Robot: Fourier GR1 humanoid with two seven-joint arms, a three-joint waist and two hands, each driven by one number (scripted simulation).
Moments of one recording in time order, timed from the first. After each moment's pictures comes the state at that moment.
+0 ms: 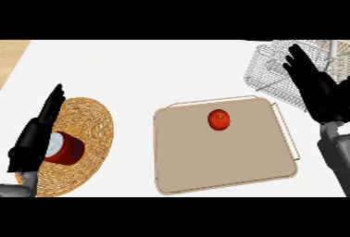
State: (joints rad) left arm -0.05 0.48 -0.14 -1.57 0.04 0.21 -0.06; right arm -0.39 -0.51 0.14 -1.42 -0.37 -0.13 0.15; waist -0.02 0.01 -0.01
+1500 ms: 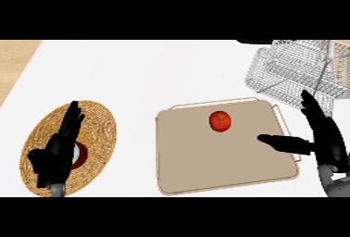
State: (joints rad) left arm 0.04 0.27 -0.15 -1.62 0.05 0.30 0.06; right arm -0.11 -0.56 0.27 -1.60 -0.01 -0.52 0.48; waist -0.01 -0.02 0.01
